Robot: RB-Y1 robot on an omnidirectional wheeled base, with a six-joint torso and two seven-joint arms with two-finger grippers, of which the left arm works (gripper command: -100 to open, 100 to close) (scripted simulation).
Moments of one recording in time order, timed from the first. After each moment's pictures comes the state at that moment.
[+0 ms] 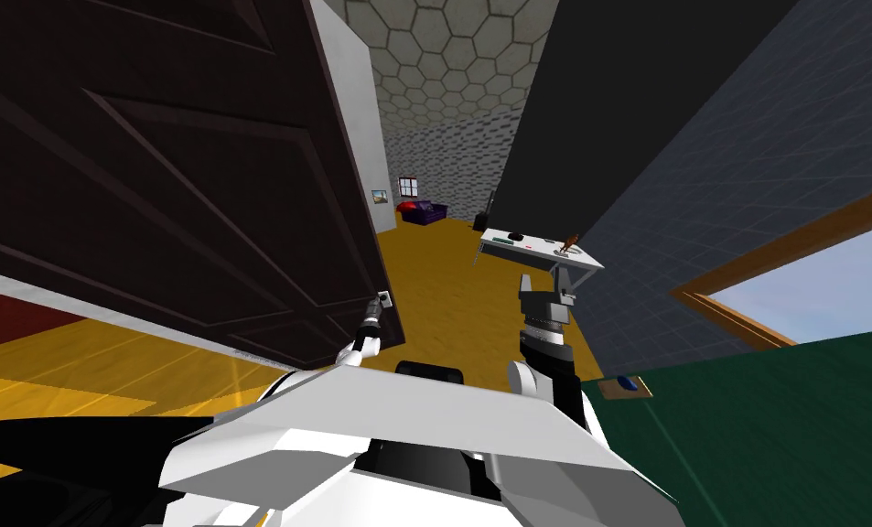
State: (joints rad) arm -0.22 0.15 0.22 -0.47 0.18 -0.87 -0.02
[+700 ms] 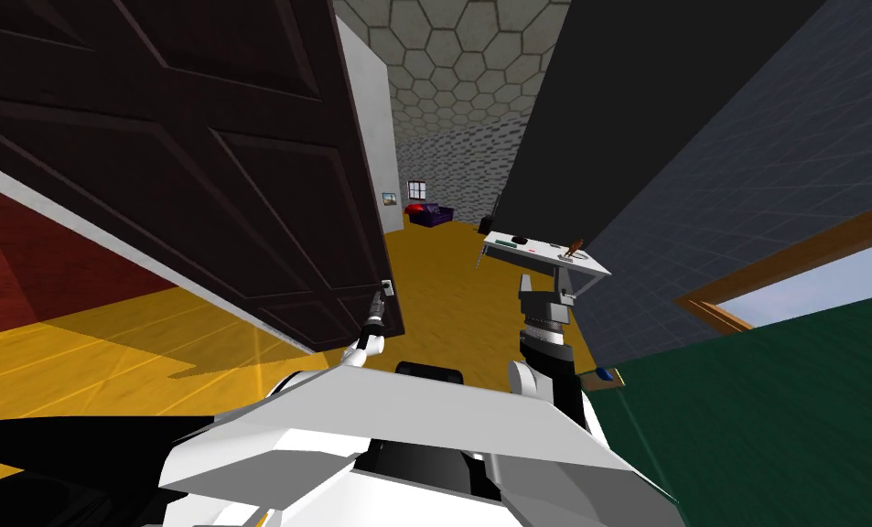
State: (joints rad) arm -0.22 0.12 0.23 -0.49 0.18 -0.85 -0.05
